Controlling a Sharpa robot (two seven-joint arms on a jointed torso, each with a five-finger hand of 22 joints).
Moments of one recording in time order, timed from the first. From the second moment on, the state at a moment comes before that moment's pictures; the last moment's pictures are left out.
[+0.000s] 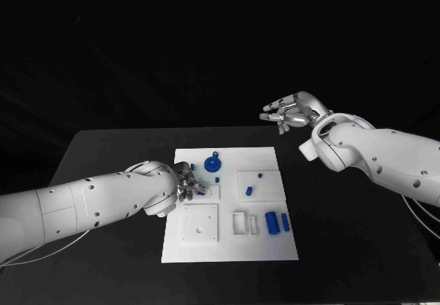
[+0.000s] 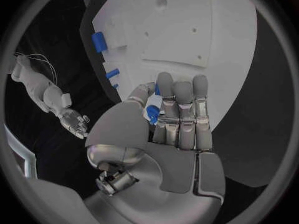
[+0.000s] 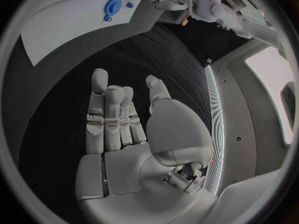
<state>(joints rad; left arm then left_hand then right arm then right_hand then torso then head) 1.30 -0.62 -0.24 1.36 -0.95 -0.24 -0.53 1.15 0.00 0.13 -0.12 0.71 1.22 0.08 0.14 0.45 1.50 -0.04 0.57 0.38 1.32 -0.10 0.95 0.65 0.04 1.06 -0.12 0.81 0.83 1.29 -0.76 0.03 1.29 -0.83 -0.42 0.09 1.23 -0.01 -0.16 -0.06 0.55 1.01 0.11 0.07 0.07 1.09 0.01 0.93 0.80 1.34 -0.05 0.84 0.99 0.09 1.43 -0.06 0.08 1.29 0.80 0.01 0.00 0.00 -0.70</state>
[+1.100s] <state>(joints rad) 1.30 -0.61 -0.24 1.34 -0.96 -0.21 -0.54 1.13 0.01 0.14 -0.13 0.70 1.22 0.08 0.15 0.44 1.50 -0.04 0.58 0.41 1.31 -0.10 0.96 0.65 0.04 1.05 -0.11 0.82 0.84 1.29 -0.75 0.03 1.29 -0.83 -0.40 0.08 1.22 -0.01 -0.16 -0.07 0.56 1.01 0.11 0.07 0.07 1.09 0.01 0.93 0.80 1.34 -0.05 0.84 0.99 0.09 1.43 -0.06 0.08 1.29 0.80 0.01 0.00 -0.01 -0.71</state>
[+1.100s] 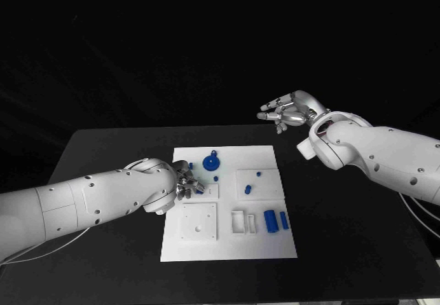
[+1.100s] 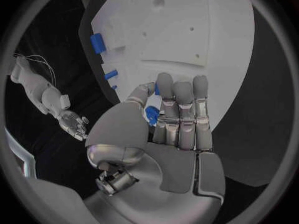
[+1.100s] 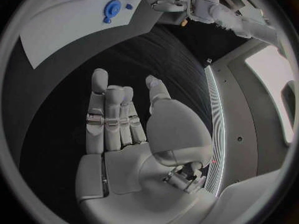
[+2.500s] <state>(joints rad) 1.30 -0.60 -0.24 1.32 -0.98 -0.17 -0.53 1.10 0.04 0.15 -0.12 0.68 1.22 0.08 0.19 0.48 1.50 -0.04 0.68 0.46 1.32 -0.10 1.04 0.67 0.03 1.18 -0.12 0.56 1.14 1.29 -0.75 0.03 1.29 -0.82 -0.39 0.07 1.22 0.00 -0.15 -0.06 0.58 1.01 0.11 0.07 0.07 1.09 0.01 0.93 0.80 1.33 -0.05 0.84 0.98 0.09 1.43 -0.06 0.08 1.29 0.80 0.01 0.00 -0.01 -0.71</state>
